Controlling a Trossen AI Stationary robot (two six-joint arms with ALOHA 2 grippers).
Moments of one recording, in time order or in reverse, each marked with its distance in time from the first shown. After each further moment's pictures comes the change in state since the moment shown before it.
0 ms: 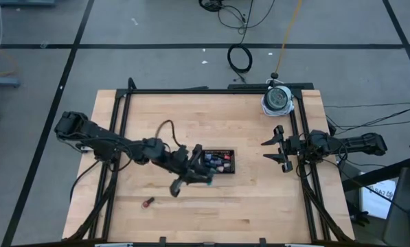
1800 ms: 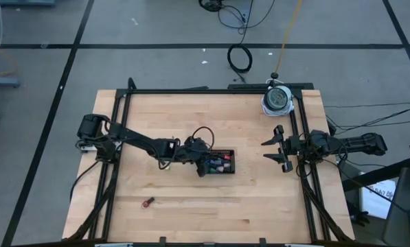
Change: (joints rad) left arm 0.161 0.260 0.001 -0.594 -0.406 -0.233; right arm 0.000 0.000 0.000 0.000 0.000 0.000
